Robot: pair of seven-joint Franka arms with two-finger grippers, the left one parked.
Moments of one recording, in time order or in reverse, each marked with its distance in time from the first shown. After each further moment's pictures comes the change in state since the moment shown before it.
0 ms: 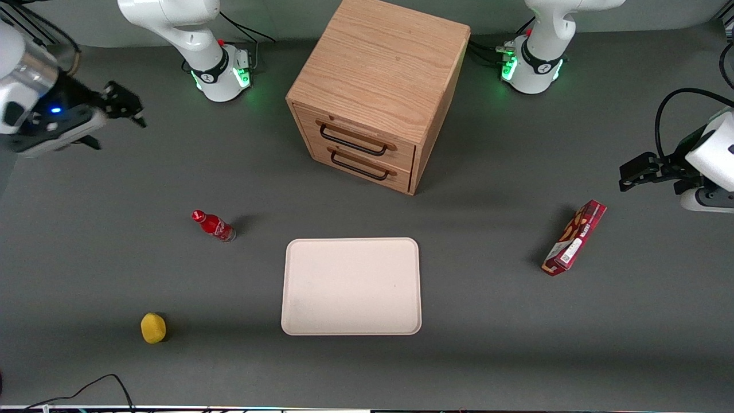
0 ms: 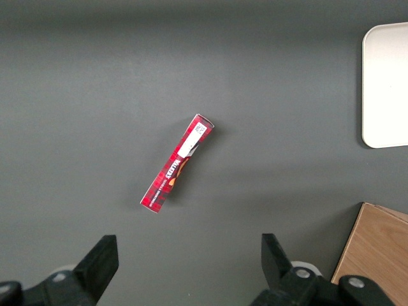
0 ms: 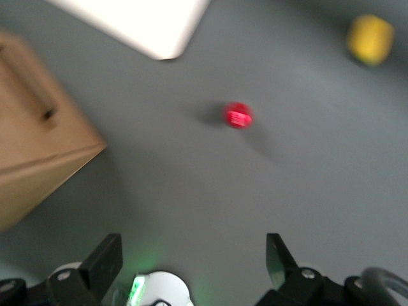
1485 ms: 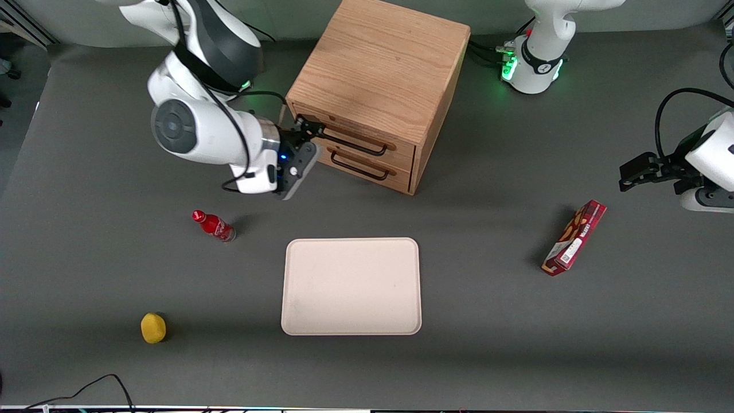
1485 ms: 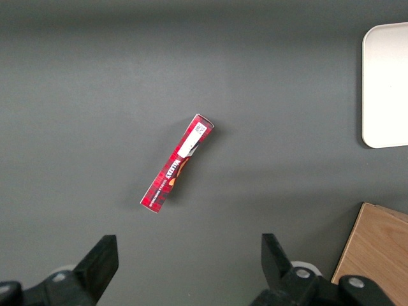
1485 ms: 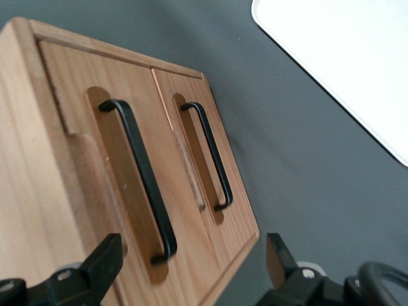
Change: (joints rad) arm 0.011 0.412 0.454 0.018 0.208 0.326 0.216
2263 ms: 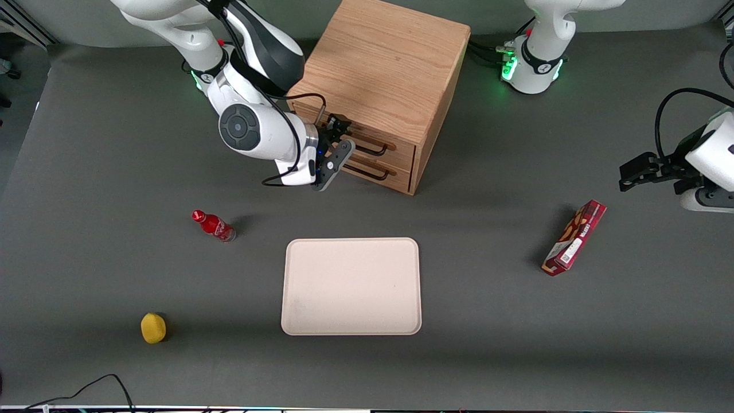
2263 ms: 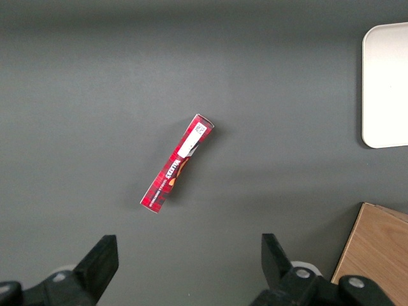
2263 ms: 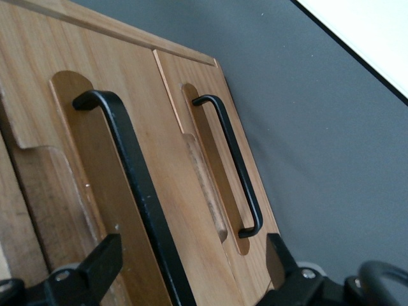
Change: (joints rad) arm 0.016 0.015 0.075 -0.135 -0.010 0.153 0.059
